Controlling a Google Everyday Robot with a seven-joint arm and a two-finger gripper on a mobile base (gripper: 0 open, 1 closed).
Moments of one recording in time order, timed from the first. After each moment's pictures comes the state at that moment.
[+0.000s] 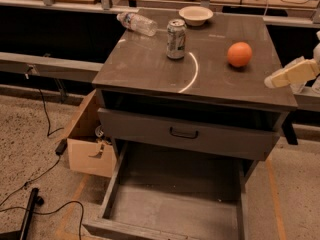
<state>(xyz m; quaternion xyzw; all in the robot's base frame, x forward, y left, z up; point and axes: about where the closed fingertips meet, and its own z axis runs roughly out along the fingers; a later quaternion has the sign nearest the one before) 0.598 -0.333 0.943 -0.34 0.82 -0.03 0.46</state>
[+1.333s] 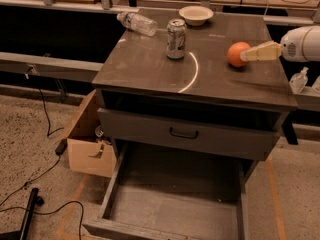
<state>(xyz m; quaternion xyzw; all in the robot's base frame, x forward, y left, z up) 0.739 -0.334 0.908 -0.22 0.82 0.07 0.53</state>
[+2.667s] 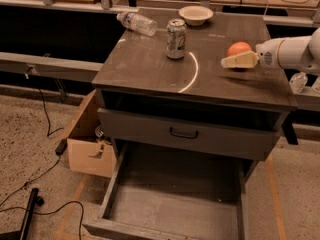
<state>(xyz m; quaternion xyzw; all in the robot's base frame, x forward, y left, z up) 0.754 -0.278 0.864 -0.23 0.82 0.15 0.50</state>
